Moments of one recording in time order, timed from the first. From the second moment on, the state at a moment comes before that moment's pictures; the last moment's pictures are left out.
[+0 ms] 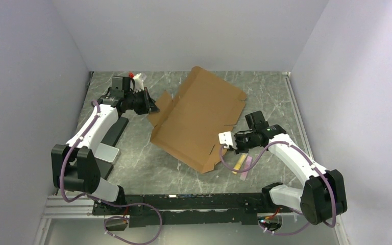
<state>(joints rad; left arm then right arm) -0.15 1.47 1.19 -0.49 0.52 -0.36 0.33 1.17 0.76 -0.74 -0.69 -1.31</state>
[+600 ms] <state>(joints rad) -0.15 1.27 1.15 -0.35 0.52 -0.53 0.24 1.16 0.91 -0.80 -0.55 -1.38</state>
